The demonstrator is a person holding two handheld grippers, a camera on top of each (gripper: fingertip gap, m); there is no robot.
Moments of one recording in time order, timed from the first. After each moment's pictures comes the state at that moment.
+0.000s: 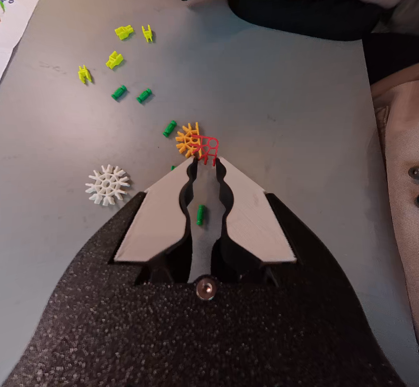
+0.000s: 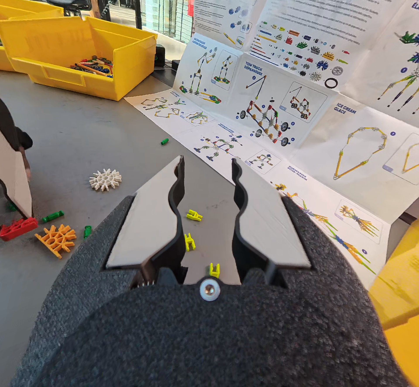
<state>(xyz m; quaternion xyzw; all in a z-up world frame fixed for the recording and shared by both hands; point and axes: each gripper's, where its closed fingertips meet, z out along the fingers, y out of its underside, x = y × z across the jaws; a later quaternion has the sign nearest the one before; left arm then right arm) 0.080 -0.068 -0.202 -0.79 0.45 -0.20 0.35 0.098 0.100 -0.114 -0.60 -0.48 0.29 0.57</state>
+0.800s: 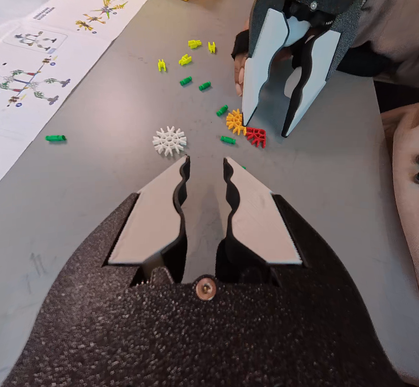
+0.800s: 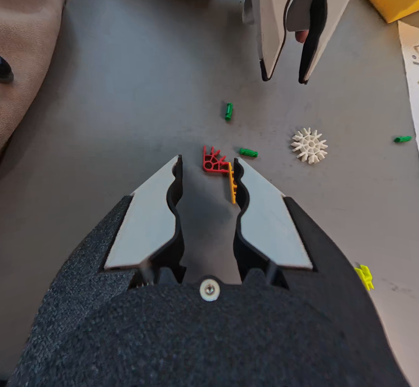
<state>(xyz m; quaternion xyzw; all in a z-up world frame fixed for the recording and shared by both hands) 0.008 -0.058 -0.179 -0.80 0.36 -0.23 0.42 0.085 -0.077 -0.209 -0.41 -0.82 0.30 0.25</state>
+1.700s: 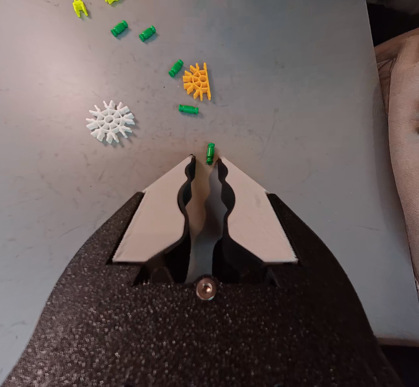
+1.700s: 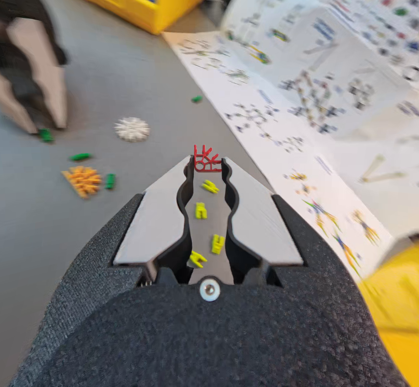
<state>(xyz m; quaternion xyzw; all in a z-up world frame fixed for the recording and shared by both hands) 0.030 -0.087 -0.220 -0.80 0.45 -0.23 0.32 0.100 0.075 -0.139 -0.59 -0.62 0.23 0.47</state>
